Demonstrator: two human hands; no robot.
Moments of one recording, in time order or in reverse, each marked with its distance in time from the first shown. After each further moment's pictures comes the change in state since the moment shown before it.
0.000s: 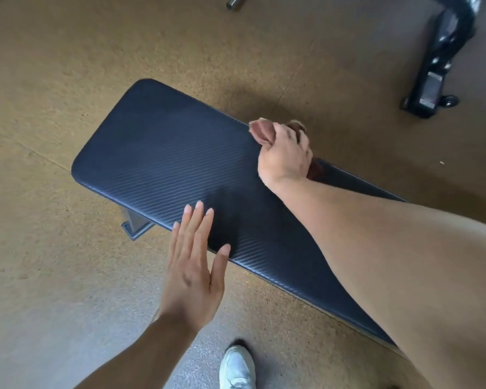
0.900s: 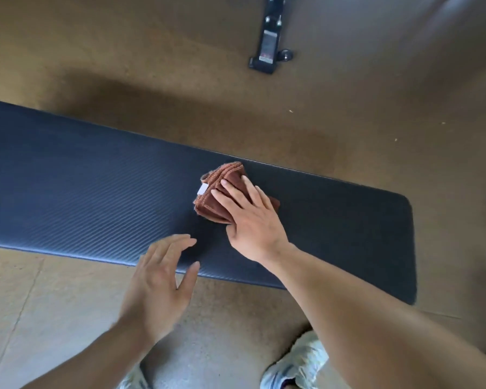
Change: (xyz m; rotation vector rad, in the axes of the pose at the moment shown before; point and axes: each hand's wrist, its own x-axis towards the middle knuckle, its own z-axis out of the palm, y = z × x) left_hand -0.111 0.272 0.169 0.001 -0.357 0.175; right_hand -0.176 0.411 -0.167 -0.340 -0.147 -0.363
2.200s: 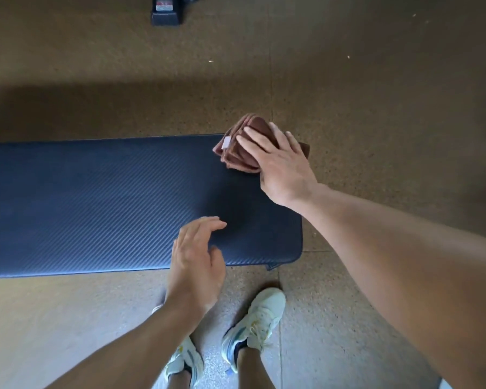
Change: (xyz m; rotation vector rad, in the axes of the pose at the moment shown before) left_hand 0.006 0.263 0.228 -0.047 -0.046 -0.012; right_hand -0.155 0.314 -0.038 0.093 0.028 0.247
